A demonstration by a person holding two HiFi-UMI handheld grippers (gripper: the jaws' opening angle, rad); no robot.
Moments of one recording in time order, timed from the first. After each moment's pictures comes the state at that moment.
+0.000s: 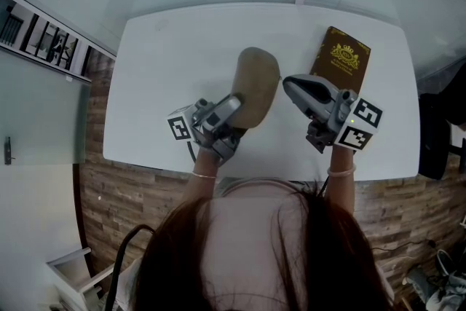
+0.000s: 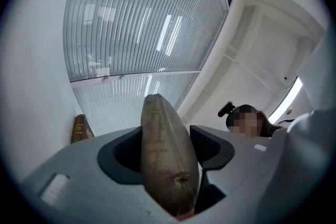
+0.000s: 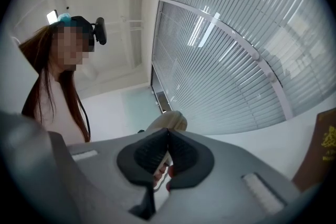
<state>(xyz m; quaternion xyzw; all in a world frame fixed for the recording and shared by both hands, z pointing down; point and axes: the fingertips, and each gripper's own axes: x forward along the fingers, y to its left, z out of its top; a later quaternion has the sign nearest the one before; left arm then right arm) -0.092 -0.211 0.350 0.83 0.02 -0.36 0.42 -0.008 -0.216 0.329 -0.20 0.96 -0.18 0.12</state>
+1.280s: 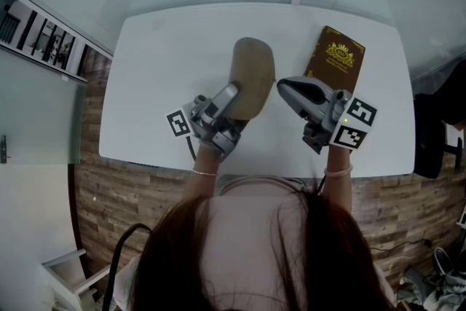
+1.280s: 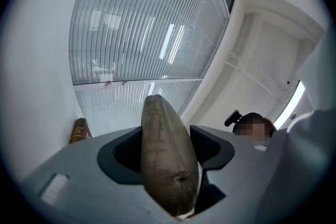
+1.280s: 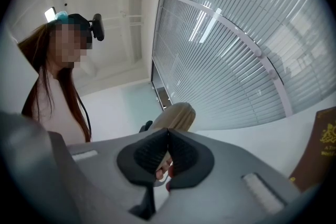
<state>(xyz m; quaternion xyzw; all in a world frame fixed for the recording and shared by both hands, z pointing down) -0.087 -0.218 0.338 0.79 0.01 -0.40 0.46 -0.013 -0.204 0.336 -0.20 0.96 -0.19 0.09</state>
